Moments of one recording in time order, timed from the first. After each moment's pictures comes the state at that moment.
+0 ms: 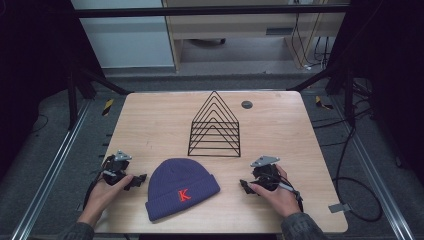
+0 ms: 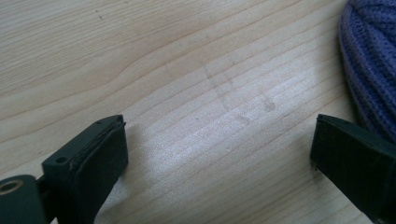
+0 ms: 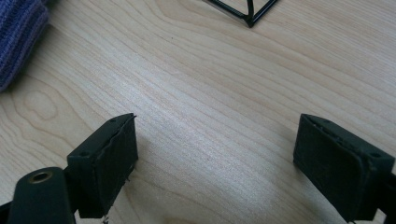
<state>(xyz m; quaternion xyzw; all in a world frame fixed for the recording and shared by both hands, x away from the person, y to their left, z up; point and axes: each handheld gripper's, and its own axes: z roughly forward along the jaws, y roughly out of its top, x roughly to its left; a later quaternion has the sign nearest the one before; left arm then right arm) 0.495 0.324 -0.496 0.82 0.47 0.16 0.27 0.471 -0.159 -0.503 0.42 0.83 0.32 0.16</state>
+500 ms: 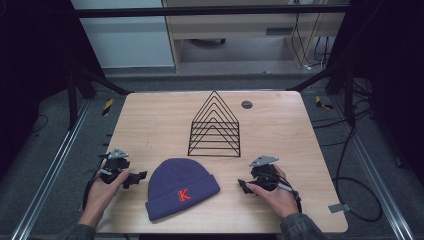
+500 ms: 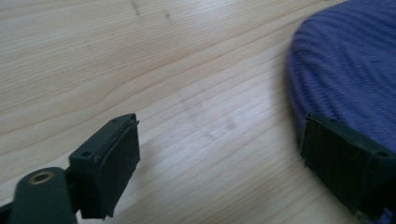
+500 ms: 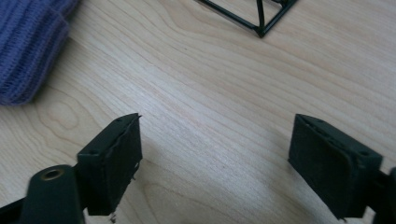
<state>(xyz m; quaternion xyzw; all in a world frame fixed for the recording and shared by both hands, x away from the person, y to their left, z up) 0.487 0.318 -0.473 0.81 0.46 0.14 0.33 0.469 -0.153 -0.498 0.42 0.83 0.33 0.16</state>
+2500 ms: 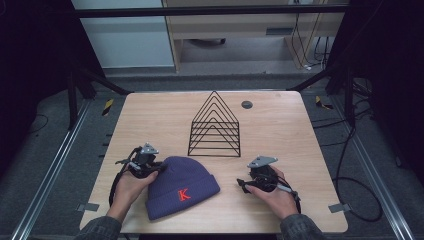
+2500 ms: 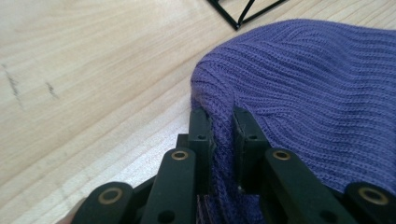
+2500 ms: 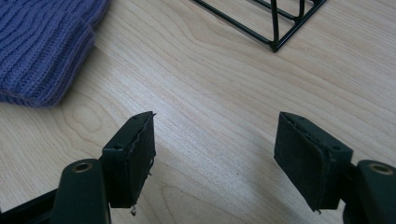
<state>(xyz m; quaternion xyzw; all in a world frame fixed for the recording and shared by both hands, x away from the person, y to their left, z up) 0.501 0.242 -0.462 0.85 0.40 0.14 0.31 0.465 -0.150 -0.492 0.39 0.84 0.34 0.16</state>
